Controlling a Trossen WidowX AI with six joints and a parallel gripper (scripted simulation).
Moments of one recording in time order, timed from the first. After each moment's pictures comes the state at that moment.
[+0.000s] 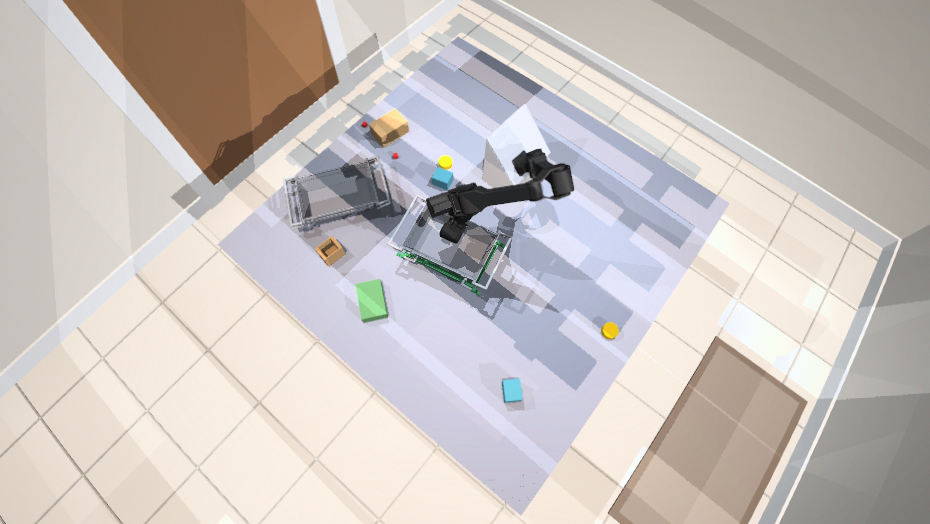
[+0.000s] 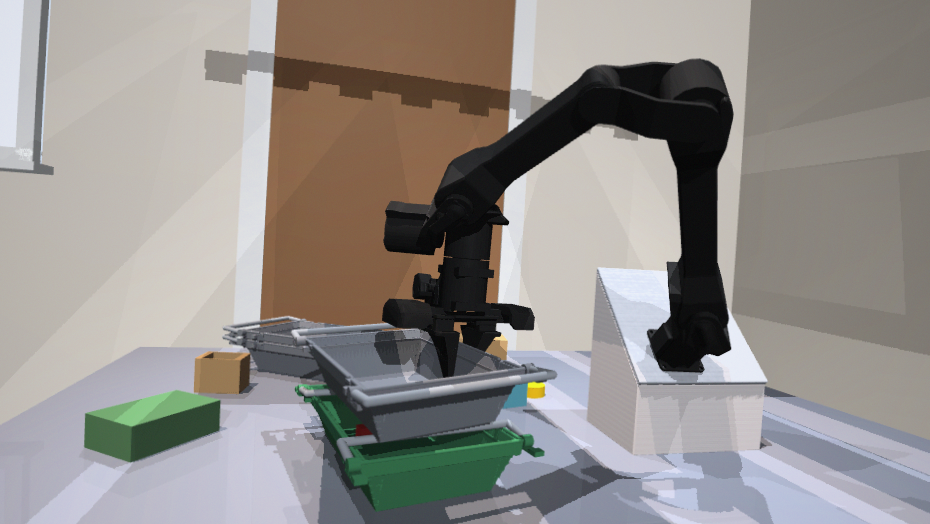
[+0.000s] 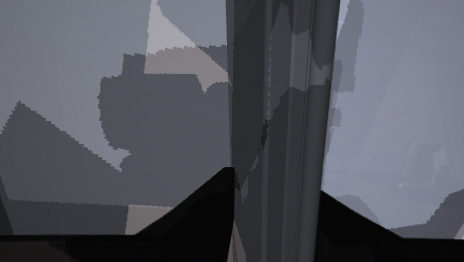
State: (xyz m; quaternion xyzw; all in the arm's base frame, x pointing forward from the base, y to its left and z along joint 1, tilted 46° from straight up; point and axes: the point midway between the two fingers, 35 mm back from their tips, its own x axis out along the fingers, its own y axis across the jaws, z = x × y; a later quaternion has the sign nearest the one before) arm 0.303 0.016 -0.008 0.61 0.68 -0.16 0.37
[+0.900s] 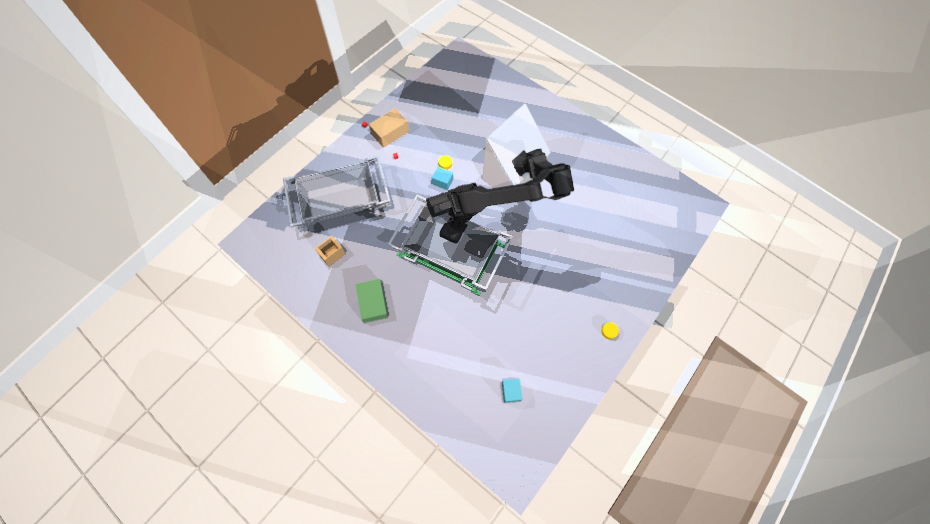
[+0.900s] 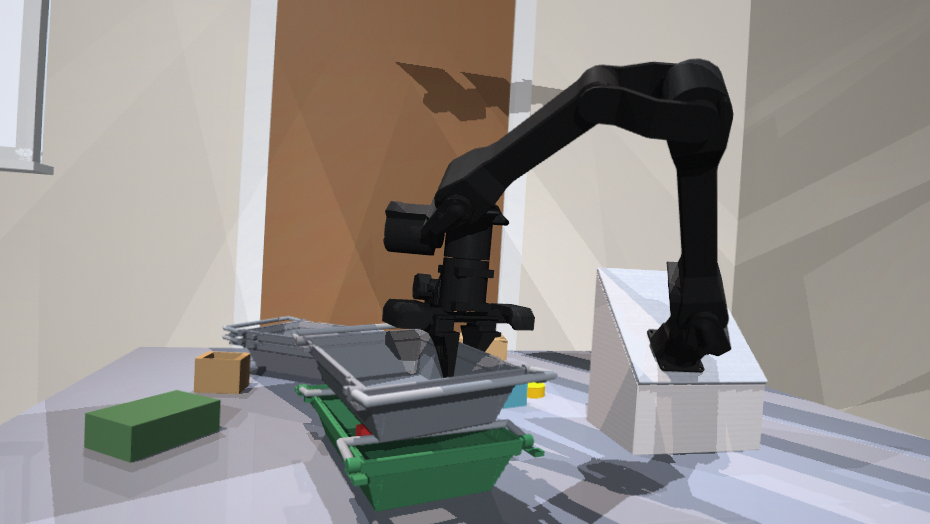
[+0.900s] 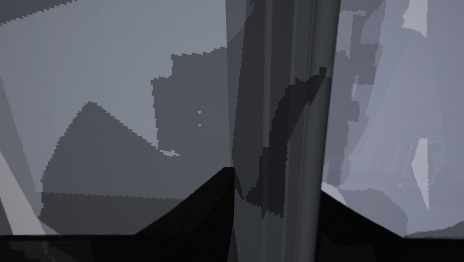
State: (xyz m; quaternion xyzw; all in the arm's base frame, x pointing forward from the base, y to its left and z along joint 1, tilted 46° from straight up) arm 0.303 0.016 -0.008 0.61 0.68 -0.16 0.37
